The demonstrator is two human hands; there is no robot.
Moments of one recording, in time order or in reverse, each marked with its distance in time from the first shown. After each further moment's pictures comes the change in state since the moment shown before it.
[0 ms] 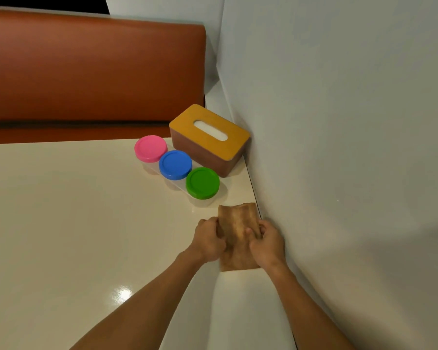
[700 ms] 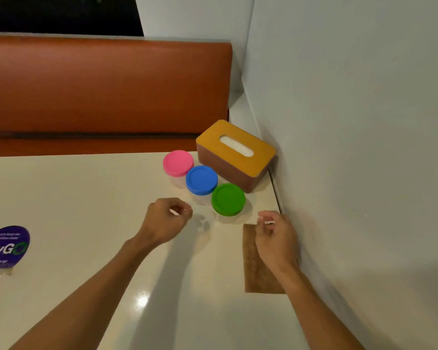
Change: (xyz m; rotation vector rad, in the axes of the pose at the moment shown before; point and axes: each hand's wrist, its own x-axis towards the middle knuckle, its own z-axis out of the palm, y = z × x) left_hand -0.001 -0.047 -0.131 -0.017 0.433 0.044; right_hand 0.005 -0.059 0.003 0.011 0.140 -0.307
